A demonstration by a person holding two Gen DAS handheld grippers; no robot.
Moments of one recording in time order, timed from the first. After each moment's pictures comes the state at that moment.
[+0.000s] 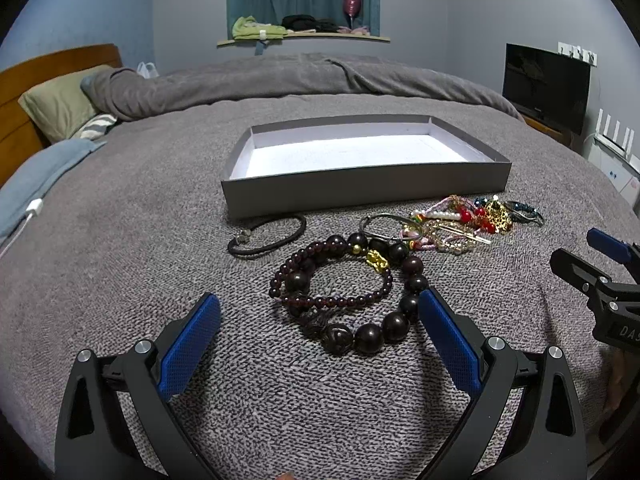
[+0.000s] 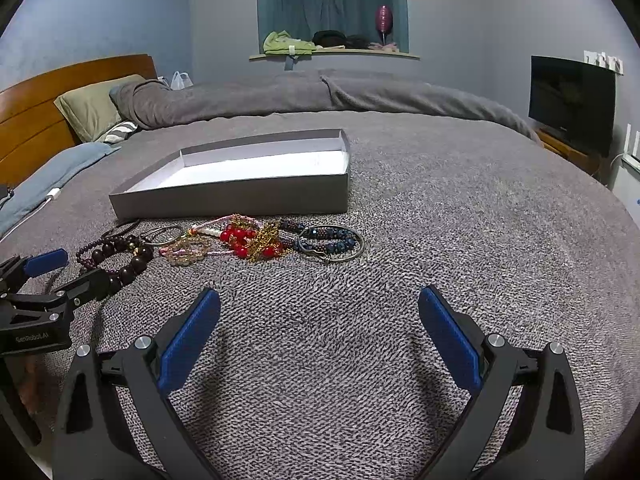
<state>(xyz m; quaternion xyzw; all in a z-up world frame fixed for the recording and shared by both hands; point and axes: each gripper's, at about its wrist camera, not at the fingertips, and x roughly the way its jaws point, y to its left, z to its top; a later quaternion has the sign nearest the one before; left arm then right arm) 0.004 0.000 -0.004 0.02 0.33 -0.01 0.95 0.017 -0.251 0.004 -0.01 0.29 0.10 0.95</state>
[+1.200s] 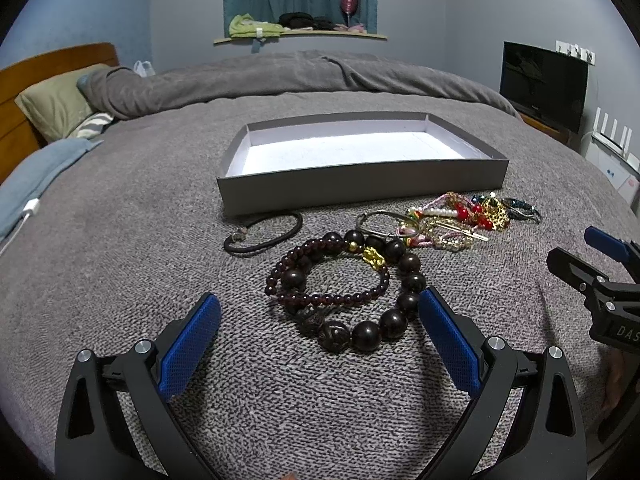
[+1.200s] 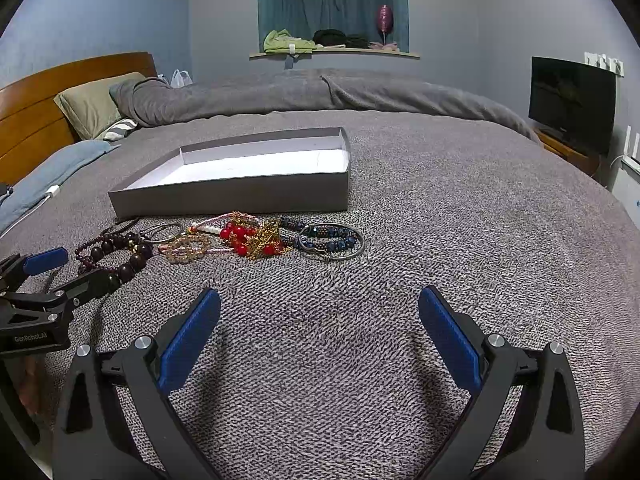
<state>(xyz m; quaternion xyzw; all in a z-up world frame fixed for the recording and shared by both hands) 0.001 -0.002 -0.005 0.01 0.33 -0.02 0.94 0.016 -0.250 0.003 -0.01 0.29 0.10 0.95</state>
